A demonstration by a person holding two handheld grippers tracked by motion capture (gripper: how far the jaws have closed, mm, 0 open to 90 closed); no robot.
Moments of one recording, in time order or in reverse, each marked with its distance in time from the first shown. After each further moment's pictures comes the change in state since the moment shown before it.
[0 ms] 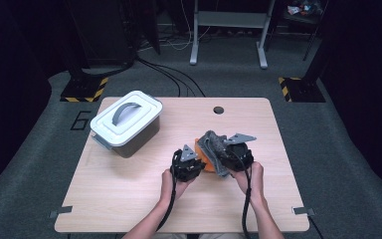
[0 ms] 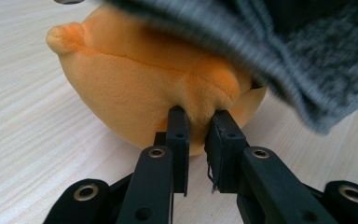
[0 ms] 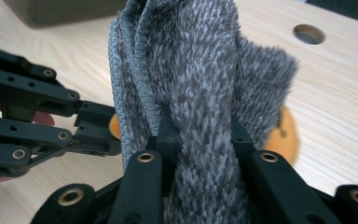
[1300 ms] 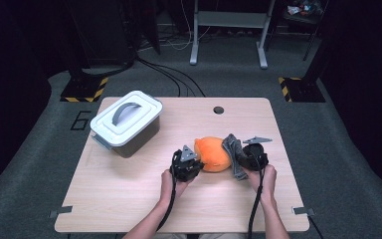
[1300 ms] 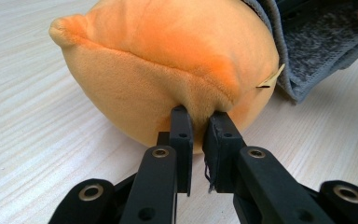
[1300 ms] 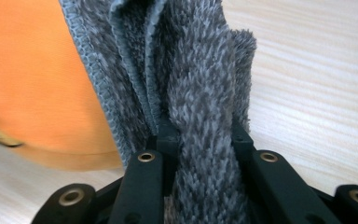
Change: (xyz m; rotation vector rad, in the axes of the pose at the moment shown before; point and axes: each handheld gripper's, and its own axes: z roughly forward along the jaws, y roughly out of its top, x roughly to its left) left arm 0.004 -0.006 0.005 0.006 0.014 -0.001; right arm -0.067 -0.045 0.021 0.081 -0.109 0.181
